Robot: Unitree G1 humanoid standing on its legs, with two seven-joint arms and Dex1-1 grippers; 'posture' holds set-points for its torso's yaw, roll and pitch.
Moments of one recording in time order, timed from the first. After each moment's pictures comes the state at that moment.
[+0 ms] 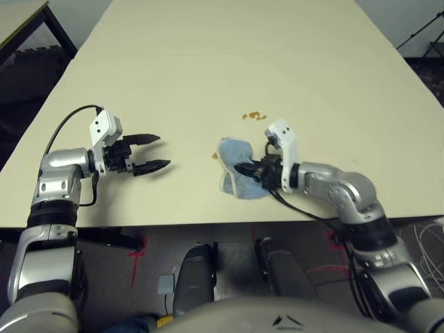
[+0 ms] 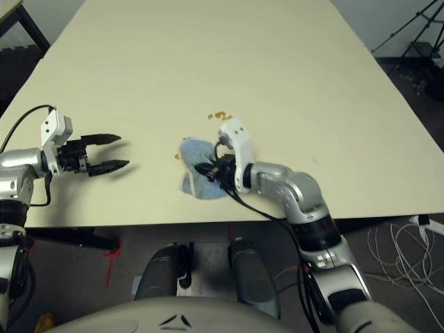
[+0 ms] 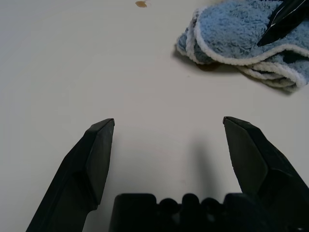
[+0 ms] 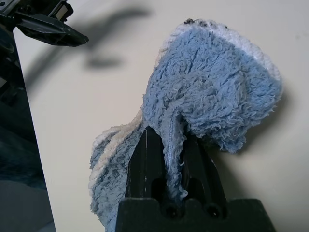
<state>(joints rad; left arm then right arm) -0.50 0.76 0.10 0.61 -0.29 -0.02 -1.40 -0.49 -0.17 0.28 -0.01 0.50 0.88 0.56</state>
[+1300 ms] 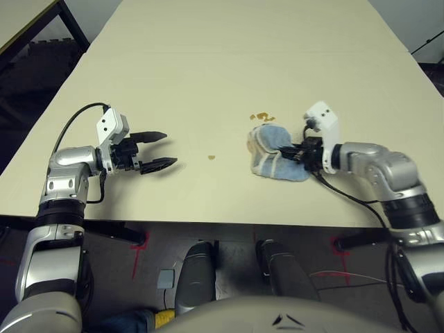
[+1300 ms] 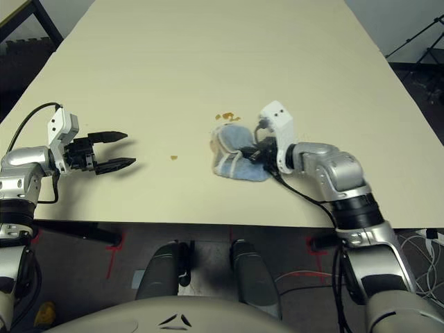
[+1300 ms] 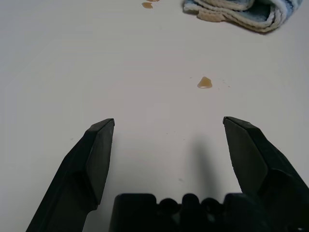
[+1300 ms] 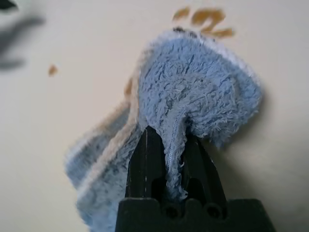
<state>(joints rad) -0.50 0.72 0.10 0.61 -0.29 0.00 -1.38 -0.54 -0.55 -0.08 0.04 0.54 0.97 0.73</state>
